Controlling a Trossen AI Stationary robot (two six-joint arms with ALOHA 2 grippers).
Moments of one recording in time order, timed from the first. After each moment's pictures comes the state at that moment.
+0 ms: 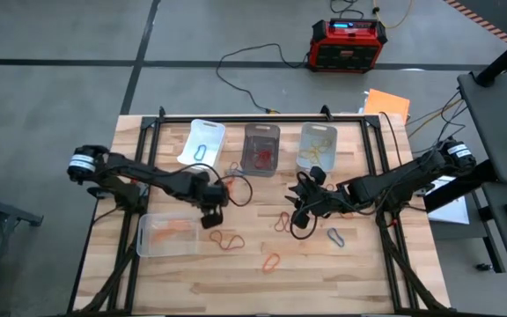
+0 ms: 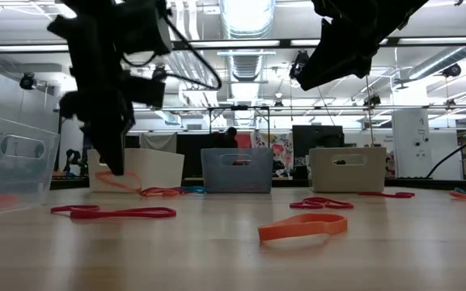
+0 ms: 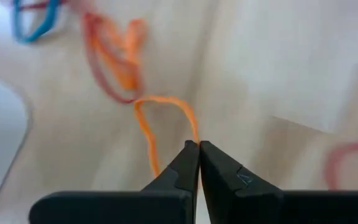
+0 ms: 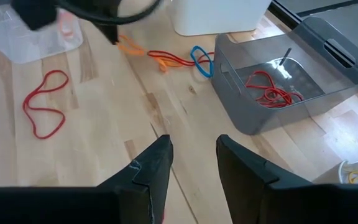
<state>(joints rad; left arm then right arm) -0.10 1.54 0.88 -0.68 -0.16 -0.37 0.27 1.36 0.88 -0.28 0.55 0.44</state>
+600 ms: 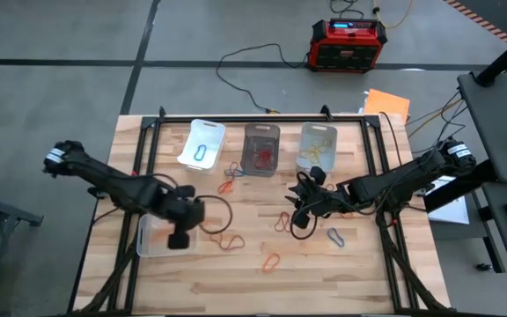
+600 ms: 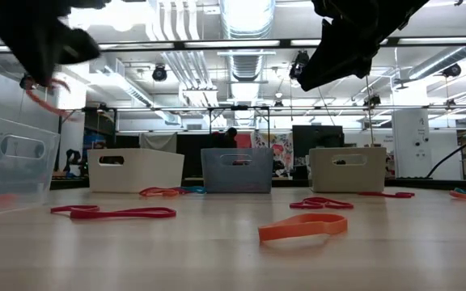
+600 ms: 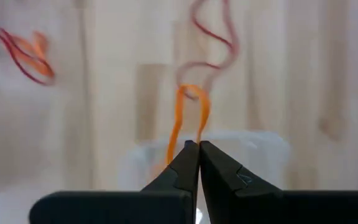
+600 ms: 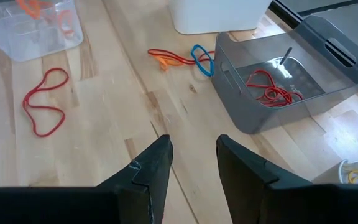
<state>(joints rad) -0.40 1.26 1.02 -1.00 -0.05 -0.40 0.27 1.36 0.88 -0.28 0.54 0.44</state>
